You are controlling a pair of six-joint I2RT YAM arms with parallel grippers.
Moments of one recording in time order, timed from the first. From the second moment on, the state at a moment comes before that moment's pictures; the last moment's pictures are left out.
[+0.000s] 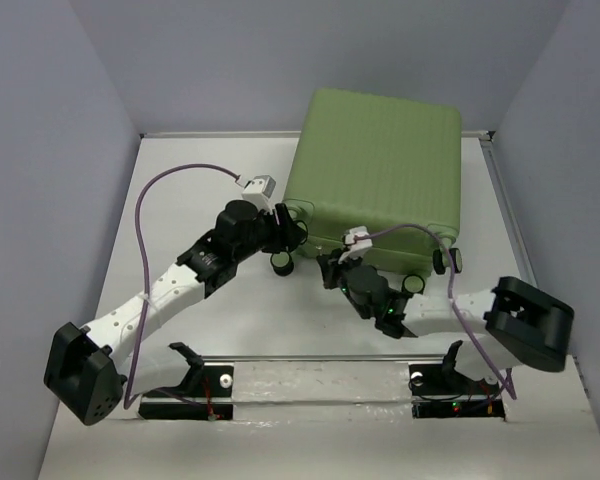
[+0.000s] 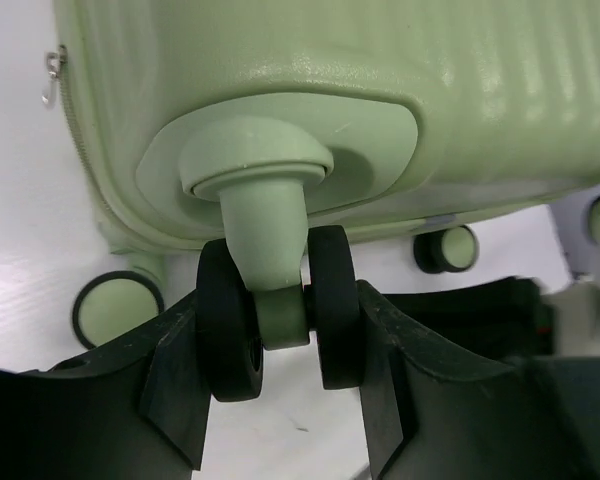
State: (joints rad) left arm -0.66 1.13 0.82 -0.09 0.04 -0.55; right arm 1.06 1.36 0.47 0.72 0.56 0.41
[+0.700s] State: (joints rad) left arm -0.73 0.89 0.58 0.09 -0.03 -0.92; right arm 1.18 1.96 0.73 1.31 0.56 0.63
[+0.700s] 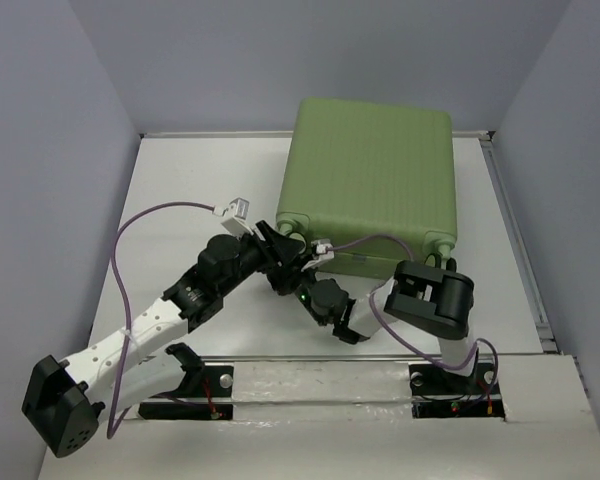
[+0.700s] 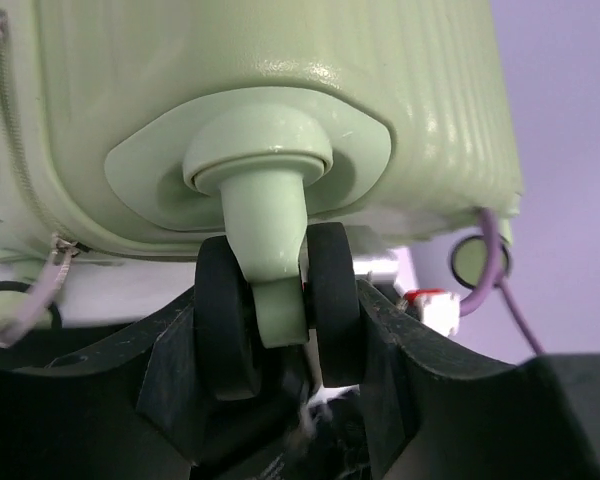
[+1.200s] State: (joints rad) left arm -0.81 0.90 0.43 0.37 0.02 -1.11; right arm 1.25 0.97 0.40 0.56 0.40 0.67
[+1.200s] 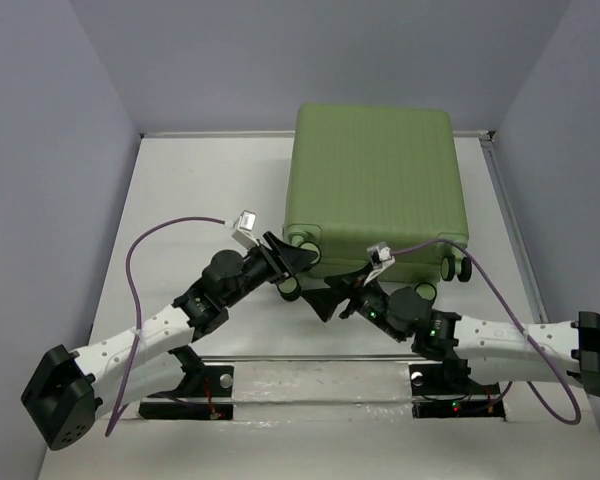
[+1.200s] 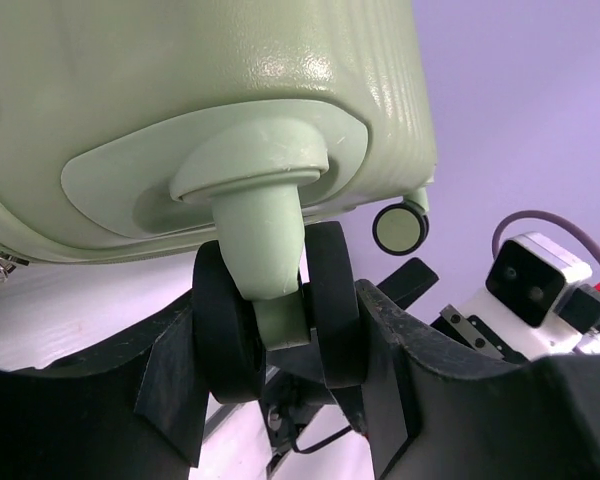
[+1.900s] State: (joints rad) left arm -0.80 0.89 0.40 0.50 0.09 -1.11; right arm 1.16 1.17 0.68 0.33 0.40 0.39
